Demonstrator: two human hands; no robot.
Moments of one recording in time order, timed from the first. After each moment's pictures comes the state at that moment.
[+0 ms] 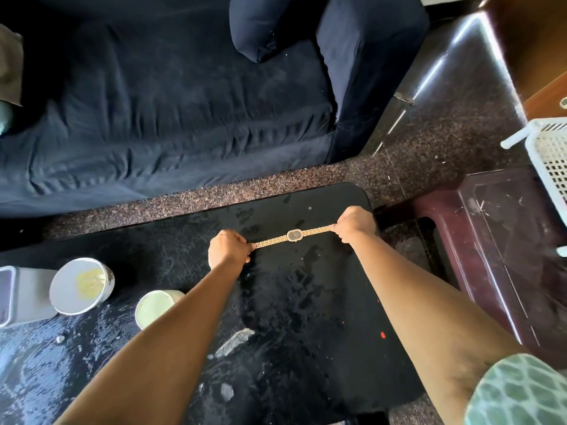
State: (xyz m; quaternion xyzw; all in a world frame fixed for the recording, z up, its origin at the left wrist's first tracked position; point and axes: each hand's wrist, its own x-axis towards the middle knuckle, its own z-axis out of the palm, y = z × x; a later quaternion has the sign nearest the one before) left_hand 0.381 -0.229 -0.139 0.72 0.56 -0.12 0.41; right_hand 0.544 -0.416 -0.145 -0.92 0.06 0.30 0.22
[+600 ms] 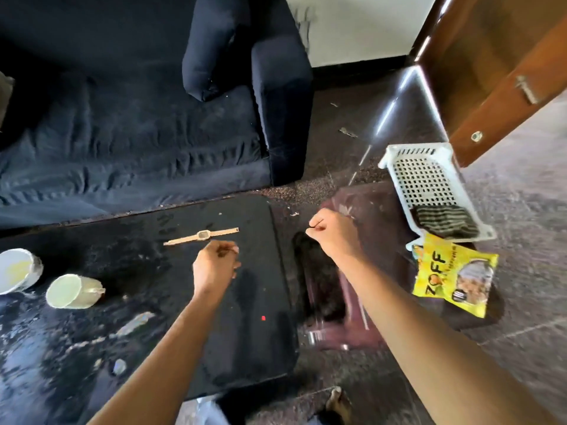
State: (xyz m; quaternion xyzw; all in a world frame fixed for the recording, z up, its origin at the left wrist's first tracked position) left_hand 0.408 -0.457 -0.037 0.68 0.51 0.06 0.53; right_hand 0.566 -0.624 -0.017 -0.91 -0.14 0.21 0.31
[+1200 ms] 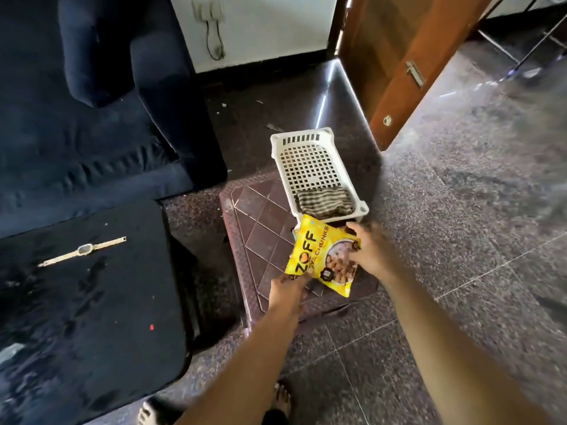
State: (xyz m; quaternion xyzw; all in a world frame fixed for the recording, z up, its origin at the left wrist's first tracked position) left_hand 0.529 -0.794 -0.082 0.44 0.49 -0.13 0.74; right_hand 0.653 -0.934 -0.021 -0.96 -0.09 0.23 0.13
